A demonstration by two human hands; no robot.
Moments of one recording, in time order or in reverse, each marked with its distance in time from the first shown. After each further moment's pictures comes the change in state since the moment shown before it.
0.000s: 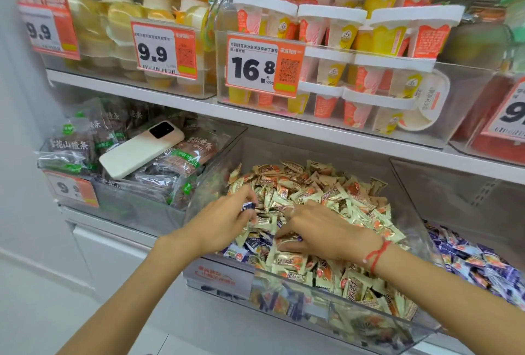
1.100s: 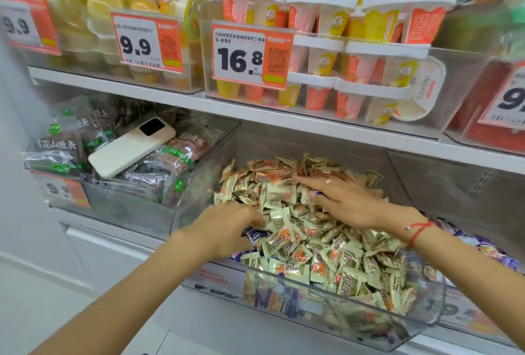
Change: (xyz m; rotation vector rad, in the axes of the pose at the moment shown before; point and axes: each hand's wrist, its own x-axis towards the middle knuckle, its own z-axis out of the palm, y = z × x) left_hand 0.009 0.008 0.012 0.458 -0.223 0.063; right_hand -0.023 0.057 -0.014 0.280 -0.061 0.302
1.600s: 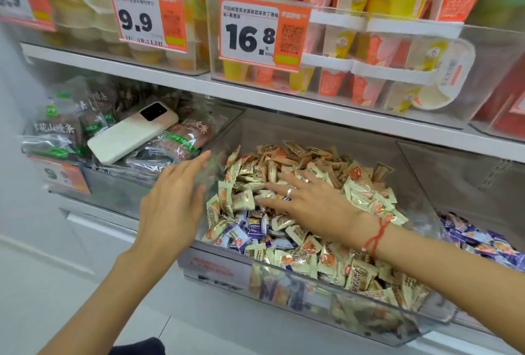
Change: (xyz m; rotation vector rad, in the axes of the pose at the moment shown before) left_hand -0.046 -0.029 0.004 -0.182 0.685 -0.447; right_hand 0.029 -0.043 0.039 -0.586 0.177 -0.388
